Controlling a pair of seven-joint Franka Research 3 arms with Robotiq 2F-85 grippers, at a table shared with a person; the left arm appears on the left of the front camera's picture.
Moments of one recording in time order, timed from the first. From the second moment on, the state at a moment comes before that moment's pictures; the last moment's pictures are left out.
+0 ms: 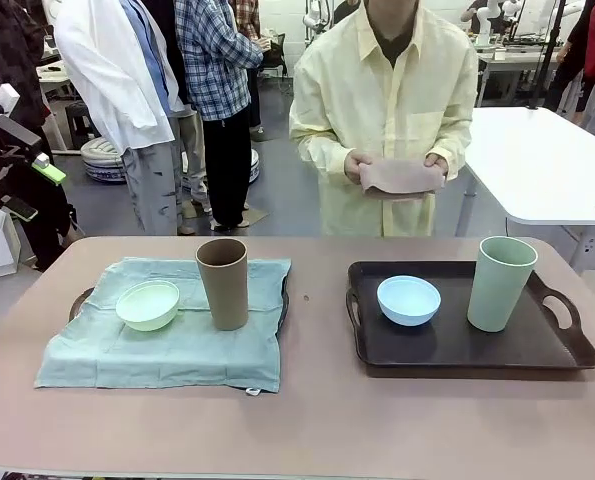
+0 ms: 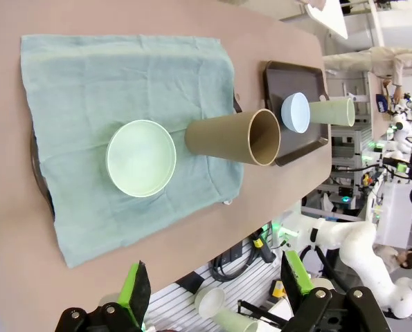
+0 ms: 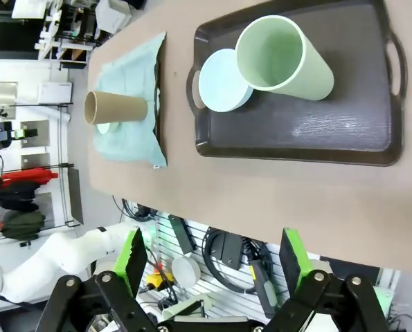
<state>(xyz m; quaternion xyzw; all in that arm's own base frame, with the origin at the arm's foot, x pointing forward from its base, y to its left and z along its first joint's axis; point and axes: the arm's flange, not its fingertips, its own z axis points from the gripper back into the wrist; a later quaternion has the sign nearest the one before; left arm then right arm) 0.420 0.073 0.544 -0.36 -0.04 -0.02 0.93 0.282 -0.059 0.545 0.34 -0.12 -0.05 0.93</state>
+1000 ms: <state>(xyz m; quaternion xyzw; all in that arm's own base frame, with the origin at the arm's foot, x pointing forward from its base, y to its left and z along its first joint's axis) 0.414 0.127 0.476 -0.52 0.06 0.12 0.84 0.341 -0.248 0.509 0.46 -0.06 -0.05 0.89</state>
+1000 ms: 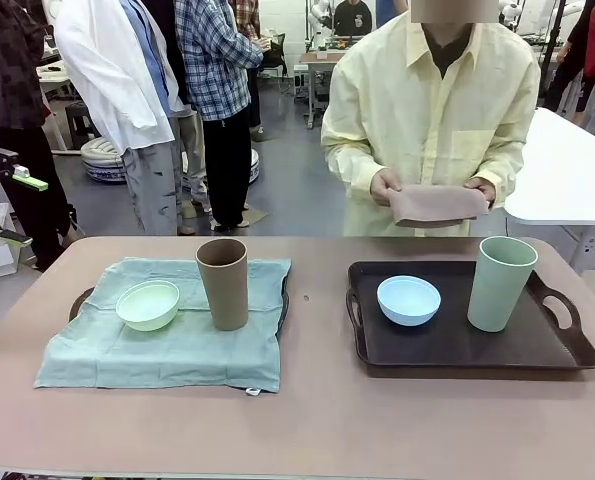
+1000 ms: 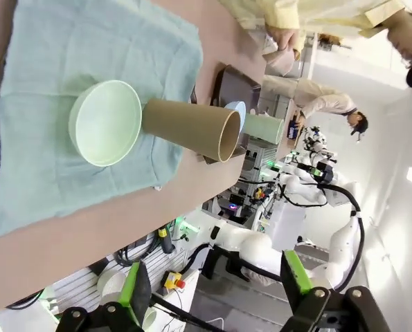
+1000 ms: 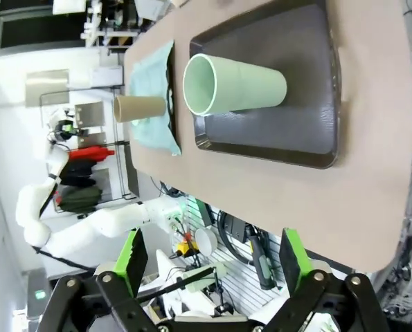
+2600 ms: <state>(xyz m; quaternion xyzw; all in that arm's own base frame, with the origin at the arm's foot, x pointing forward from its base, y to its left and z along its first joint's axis) 0.416 0.123 0.507 -0.52 -0.01 0.05 0.86 0.323 -0.244 0.483 0.49 -0.05 -0.02 0.87</state>
